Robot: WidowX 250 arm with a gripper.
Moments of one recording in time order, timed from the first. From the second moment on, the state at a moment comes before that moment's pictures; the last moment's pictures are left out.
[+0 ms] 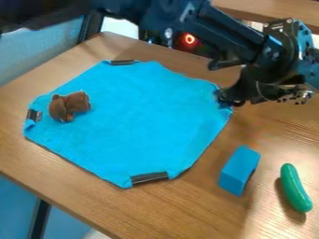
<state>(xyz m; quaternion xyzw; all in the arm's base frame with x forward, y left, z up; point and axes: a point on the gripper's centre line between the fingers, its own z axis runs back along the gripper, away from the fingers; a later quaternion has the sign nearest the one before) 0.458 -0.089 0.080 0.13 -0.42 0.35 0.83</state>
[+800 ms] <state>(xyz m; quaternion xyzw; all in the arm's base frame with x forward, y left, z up) 0.484 -0.051 0.070 0.17 -0.42 0.37 0.81</state>
